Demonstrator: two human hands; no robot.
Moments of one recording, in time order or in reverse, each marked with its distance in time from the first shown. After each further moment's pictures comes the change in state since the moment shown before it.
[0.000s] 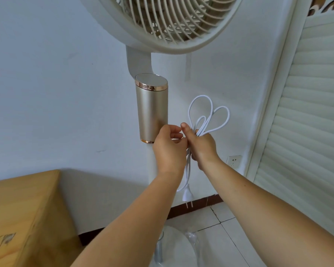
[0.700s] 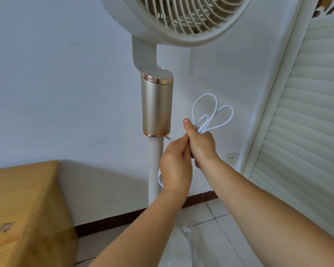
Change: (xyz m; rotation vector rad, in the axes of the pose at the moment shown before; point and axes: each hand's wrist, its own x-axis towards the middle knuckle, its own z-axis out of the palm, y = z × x) left_hand -0.032 -0.032 -0.005 0.193 -0.053 0.202; right_hand -0.015 -0.005 0.008 0.073 0.014 0.075
